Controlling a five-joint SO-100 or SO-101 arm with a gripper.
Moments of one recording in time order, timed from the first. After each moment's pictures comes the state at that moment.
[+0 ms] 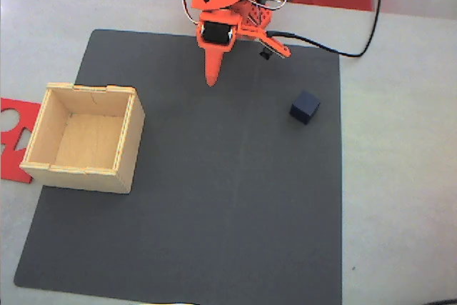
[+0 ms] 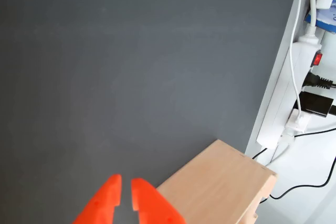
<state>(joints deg) 6.1 190.5 172.4 70.0 -8.3</state>
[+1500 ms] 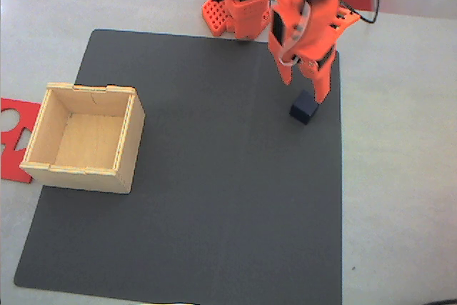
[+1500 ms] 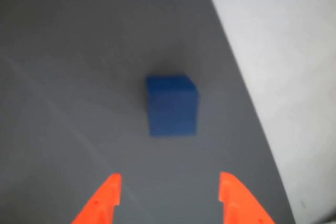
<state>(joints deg) -33.2 103.6 106.9 86.7 -31.4</state>
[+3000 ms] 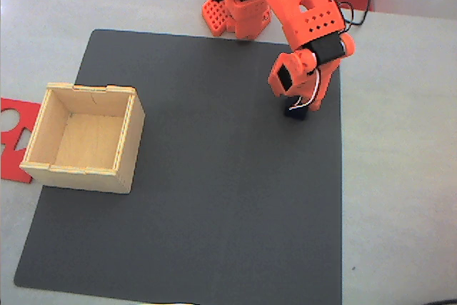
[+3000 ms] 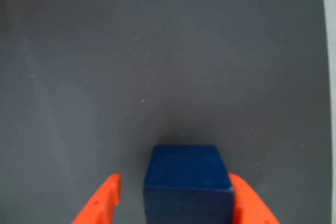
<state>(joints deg) -32.7 81.5 103.9 82.5 -46.8</state>
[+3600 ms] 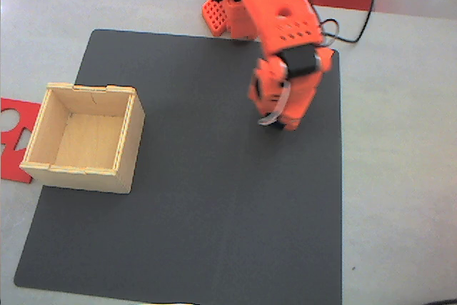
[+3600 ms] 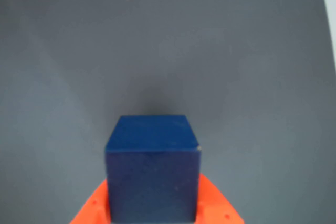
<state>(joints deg) -18.3 80.0 88.7 87.5 -48.1</state>
